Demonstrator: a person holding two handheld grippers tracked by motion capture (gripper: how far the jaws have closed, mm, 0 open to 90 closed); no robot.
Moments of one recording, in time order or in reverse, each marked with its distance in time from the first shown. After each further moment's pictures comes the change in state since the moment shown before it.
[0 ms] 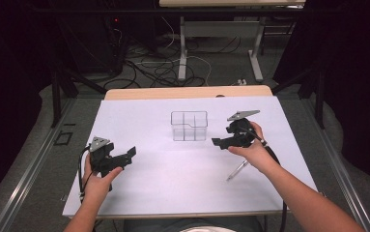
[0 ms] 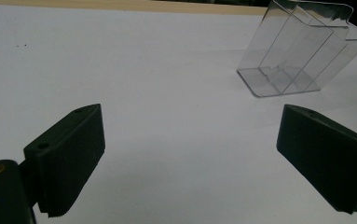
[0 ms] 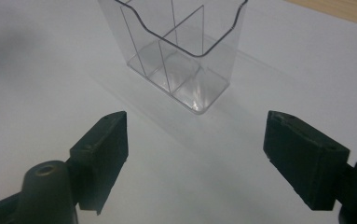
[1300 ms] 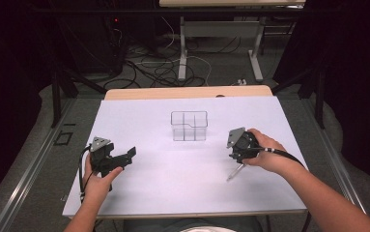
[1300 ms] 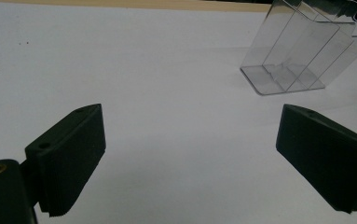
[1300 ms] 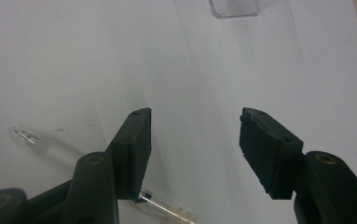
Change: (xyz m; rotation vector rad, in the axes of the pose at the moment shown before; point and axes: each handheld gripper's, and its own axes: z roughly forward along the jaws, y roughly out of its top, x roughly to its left) left arm 0.000 -0.001 0.002 0.011 0.008 0.006; right arm 0.002 -0.023 -0.007 0.337 -0.043 -0.759
